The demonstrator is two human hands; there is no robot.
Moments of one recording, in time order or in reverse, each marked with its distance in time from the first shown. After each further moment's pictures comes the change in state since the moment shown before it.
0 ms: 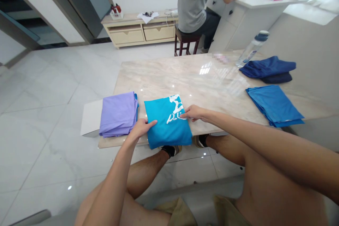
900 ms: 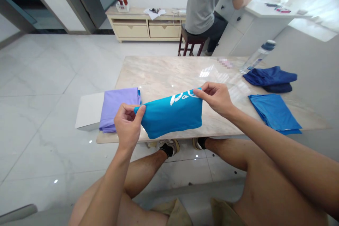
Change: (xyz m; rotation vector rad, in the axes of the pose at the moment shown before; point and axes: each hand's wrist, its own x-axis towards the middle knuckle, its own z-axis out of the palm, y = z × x) left_hand -0.075 0.054 -0.013 -0.571 0.737 0.546; right_hand -0.067 -0.042 -0.040 0.233 0.455 -0.930
